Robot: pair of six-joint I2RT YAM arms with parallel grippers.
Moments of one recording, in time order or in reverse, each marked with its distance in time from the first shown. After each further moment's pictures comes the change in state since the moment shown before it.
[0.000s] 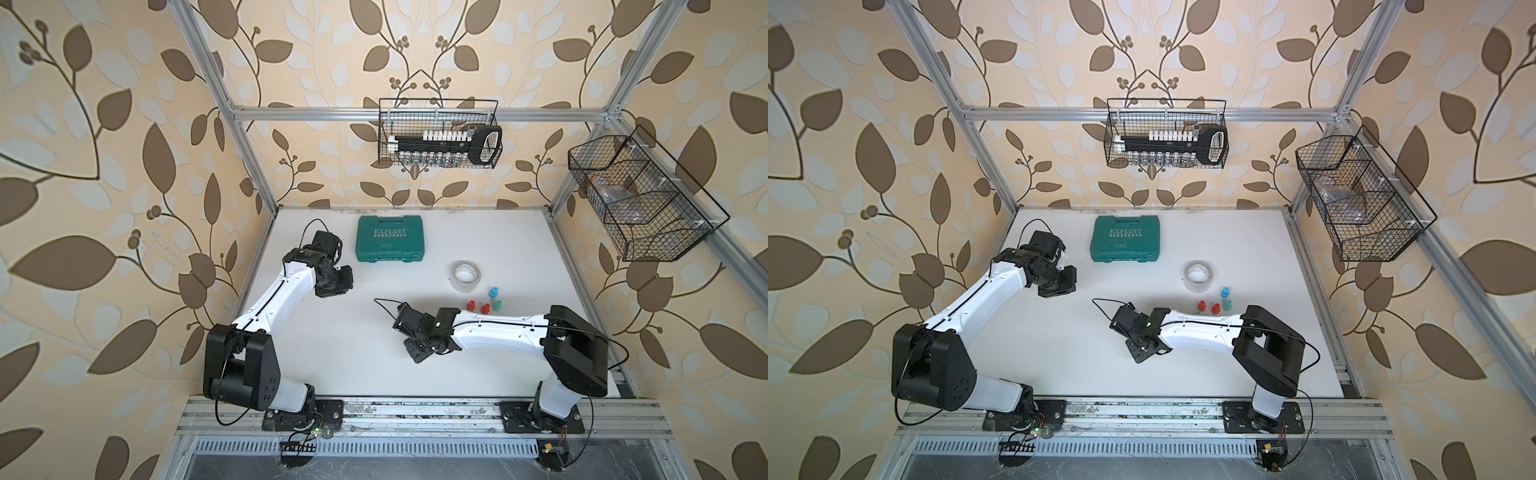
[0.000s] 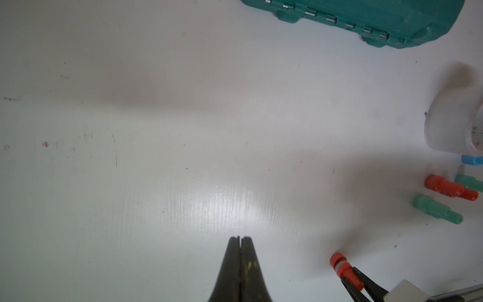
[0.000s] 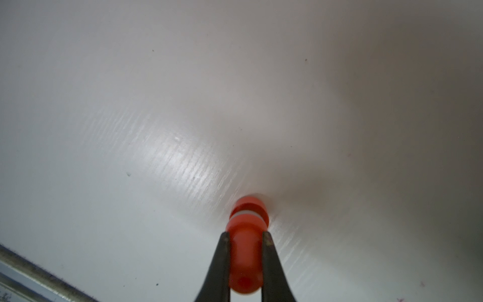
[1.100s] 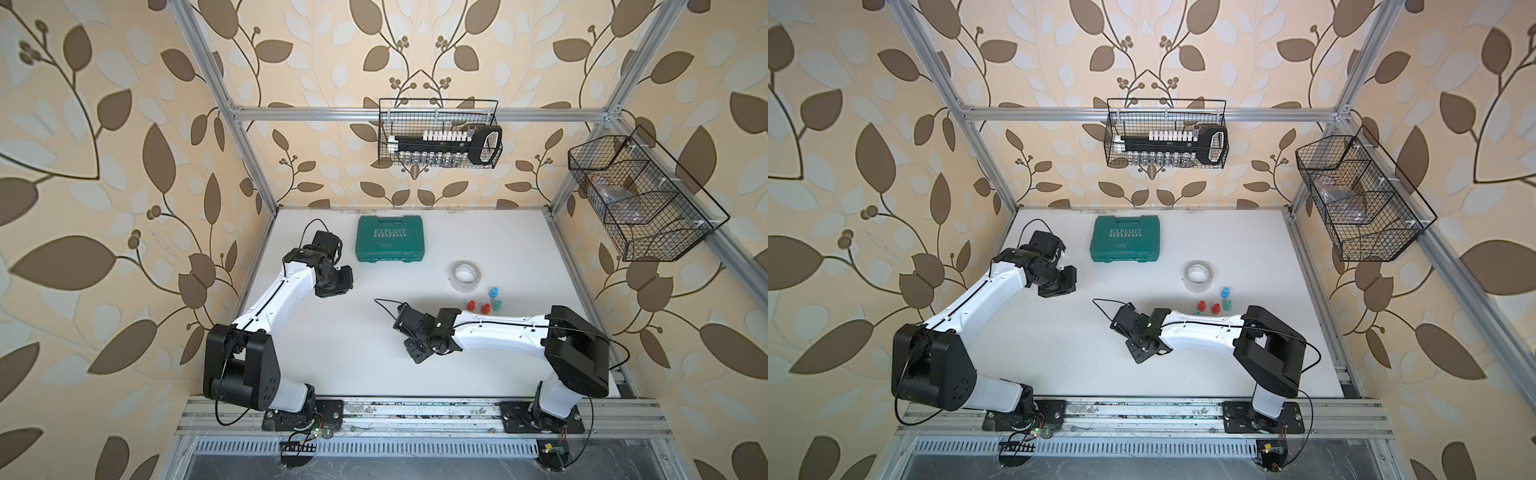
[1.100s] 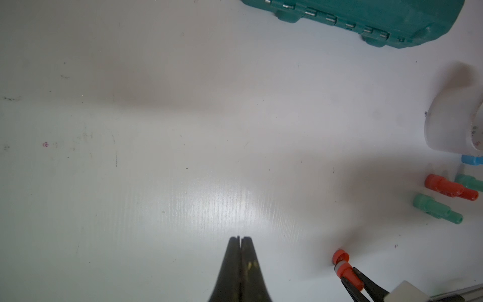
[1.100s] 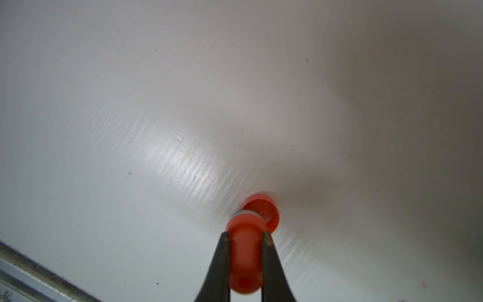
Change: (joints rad) left arm 0.000 0.000 0.000 0.000 0.000 0.000; right arm 0.001 -0.003 -0.006 0.010 0.001 -0.008
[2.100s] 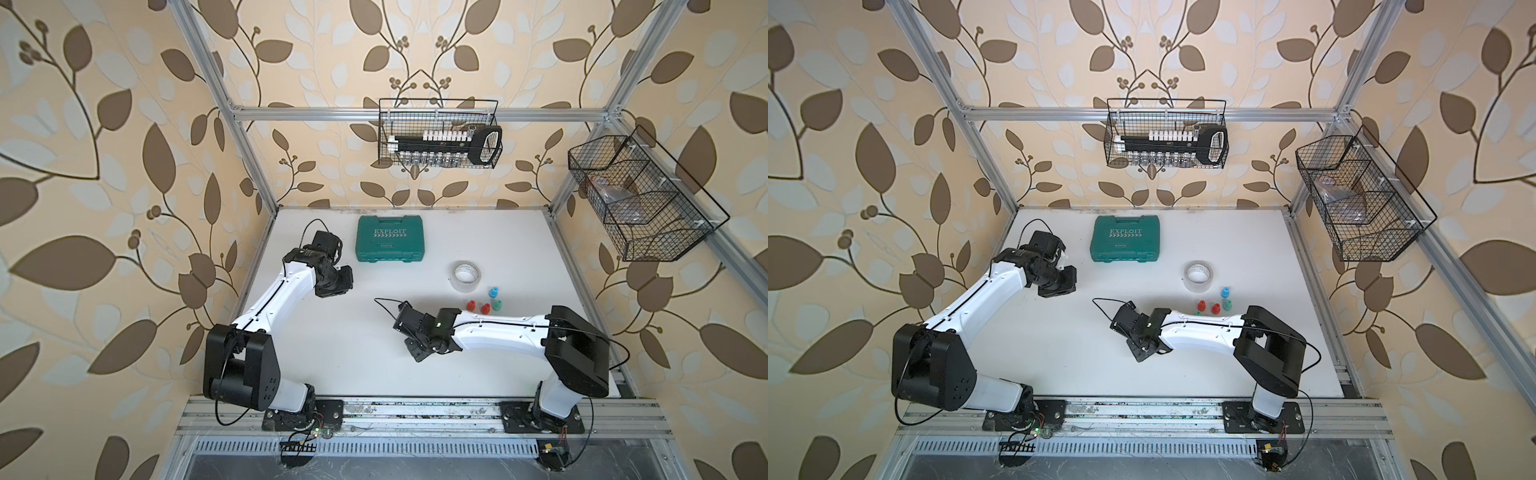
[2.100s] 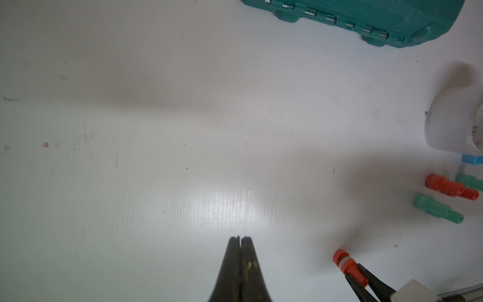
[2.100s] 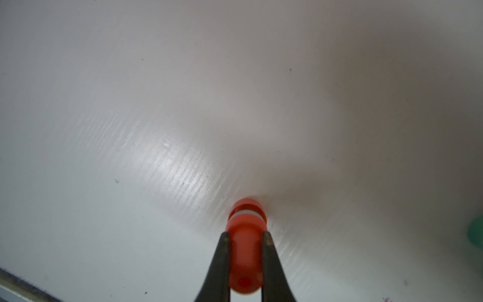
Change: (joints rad) left arm 0.000 0.000 0.000 0.000 0.000 0.002; right arm 0.000 -0.002 -0.002 -0.003 0.039 -0.003
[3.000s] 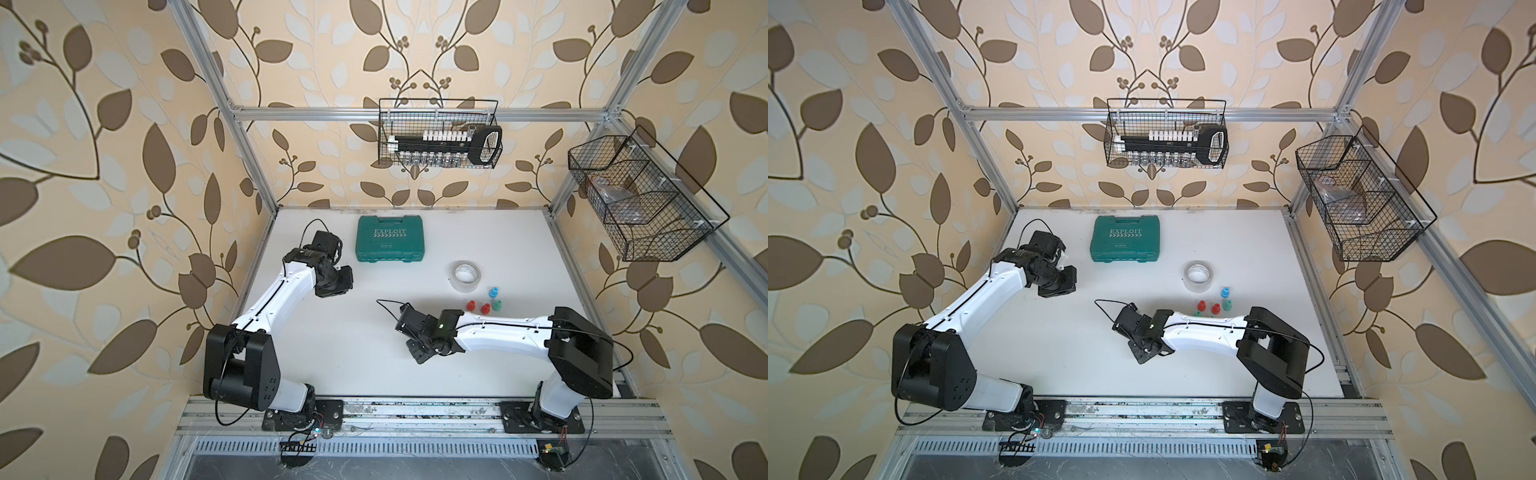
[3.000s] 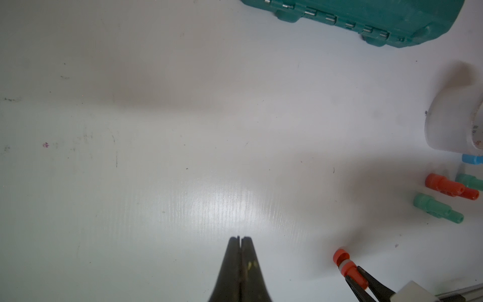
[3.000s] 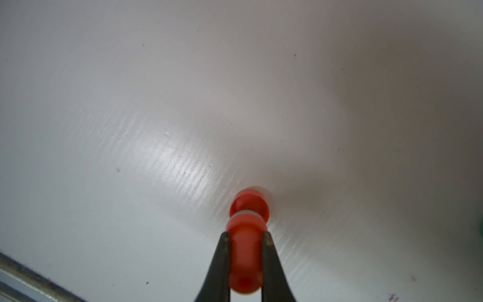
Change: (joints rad) left arm 0.000 0.000 0.000 0.000 0.000 0.001; right arm 0.001 -0.015 -0.024 0.010 -0.018 -0.002
